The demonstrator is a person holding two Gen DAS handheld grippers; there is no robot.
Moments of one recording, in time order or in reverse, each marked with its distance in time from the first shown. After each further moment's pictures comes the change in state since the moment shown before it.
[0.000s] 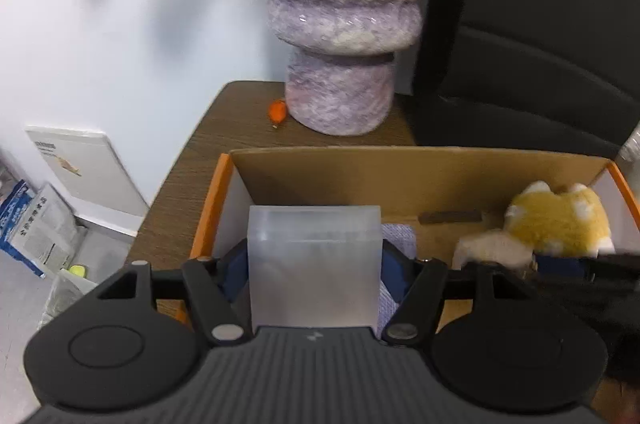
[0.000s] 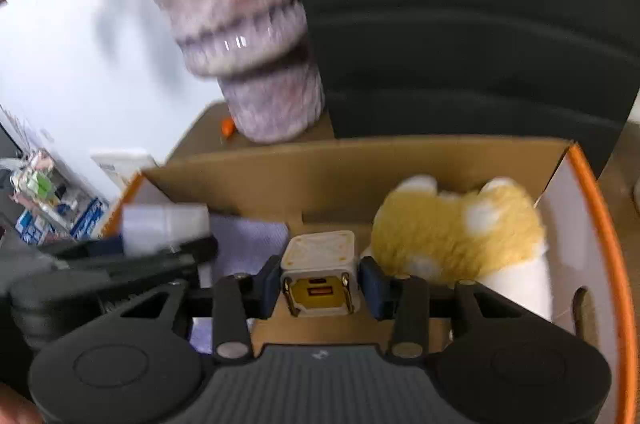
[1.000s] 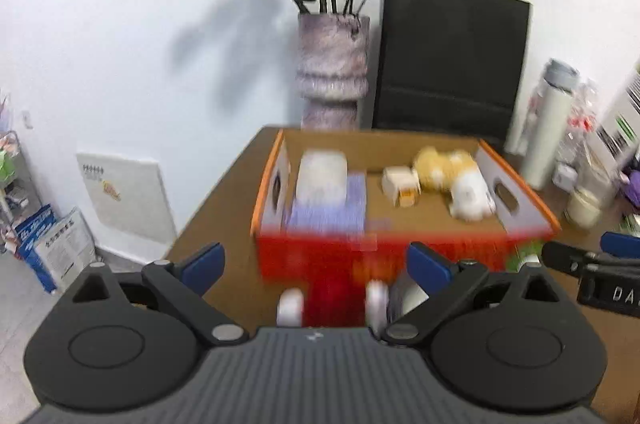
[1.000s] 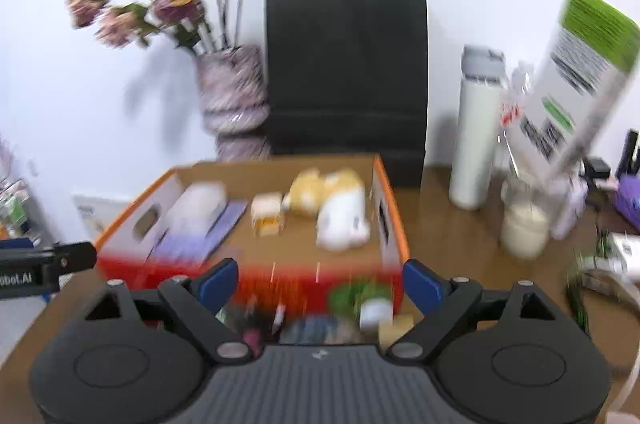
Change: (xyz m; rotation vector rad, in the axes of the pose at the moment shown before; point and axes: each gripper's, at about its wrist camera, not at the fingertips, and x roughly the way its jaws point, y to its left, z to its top) left arm -0.222 0.012 -0.192 -0.013 -0.310 -0.031; right arm -0.210 -0.003 -0.196 -0.077 -0.412 -0.191
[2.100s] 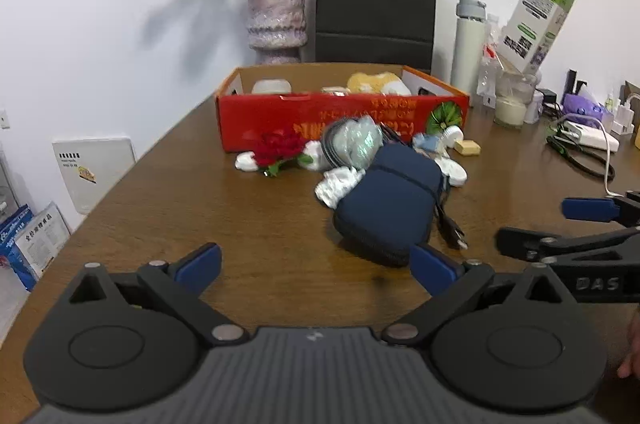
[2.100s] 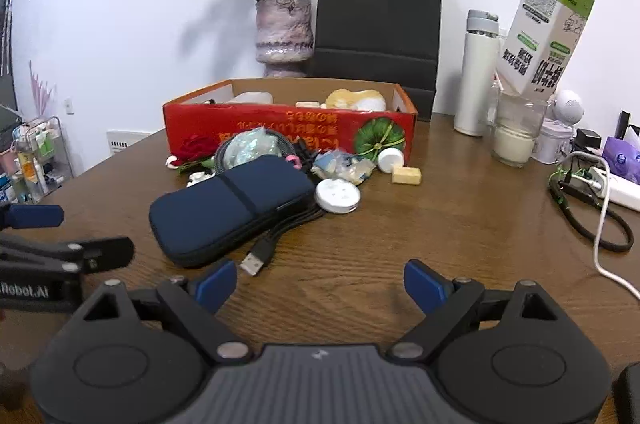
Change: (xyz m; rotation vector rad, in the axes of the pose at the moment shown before) left arm -0.070 -0.012 -0.129 0.101 -0.032 -0.109; right arm -0.082 0.013 -0.133 -0.110 0.009 0.031
